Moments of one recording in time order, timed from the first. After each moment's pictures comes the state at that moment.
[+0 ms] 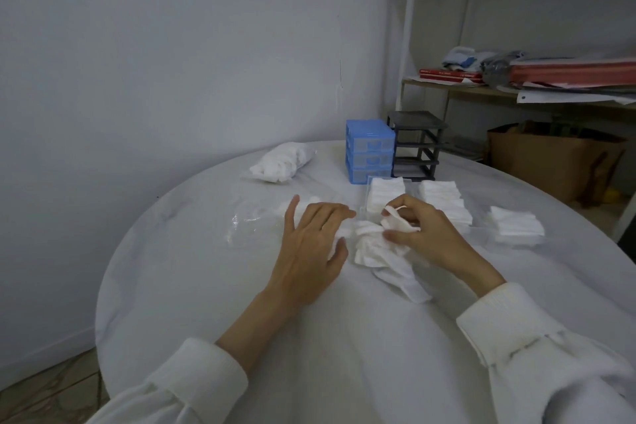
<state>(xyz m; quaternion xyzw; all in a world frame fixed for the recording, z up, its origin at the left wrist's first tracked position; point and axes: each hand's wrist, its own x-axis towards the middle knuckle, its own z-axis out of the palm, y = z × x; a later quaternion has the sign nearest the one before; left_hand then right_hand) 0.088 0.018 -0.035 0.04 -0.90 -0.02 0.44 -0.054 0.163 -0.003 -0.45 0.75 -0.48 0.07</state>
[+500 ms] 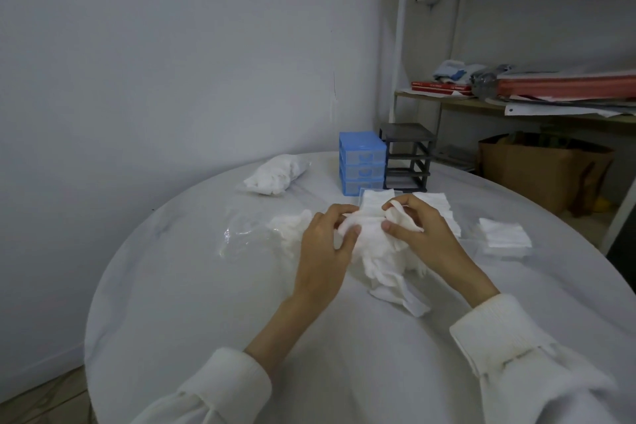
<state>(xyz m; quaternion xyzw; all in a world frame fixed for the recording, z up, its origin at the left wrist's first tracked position) 0.062 0.052 -0.015 0.12 -0.81 -0.35 0.44 -0.055 0.168 0.006 -0.42 0.69 -0.58 0.05</state>
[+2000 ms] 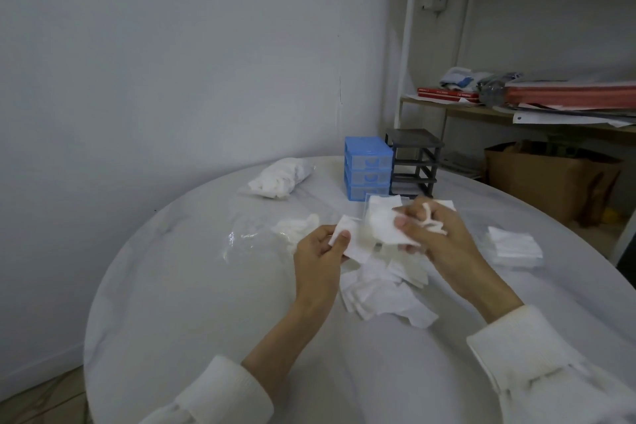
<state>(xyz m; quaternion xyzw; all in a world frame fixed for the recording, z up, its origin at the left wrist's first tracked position) 0.063 0.050 -0.020 0.18 -0.59 -0.67 0.41 -0.044 0.174 0.018 -0.40 0.56 -0.71 0.15</state>
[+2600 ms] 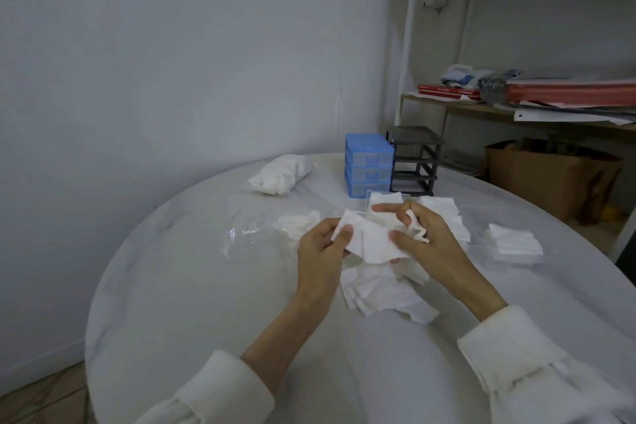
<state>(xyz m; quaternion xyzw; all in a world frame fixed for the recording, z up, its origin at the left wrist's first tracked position) 0.064 0.051 -0.015 0.16 -0.60 -0.68 0.39 -0.040 0.168 0.010 -0.47 0.63 -0.61 0.10</state>
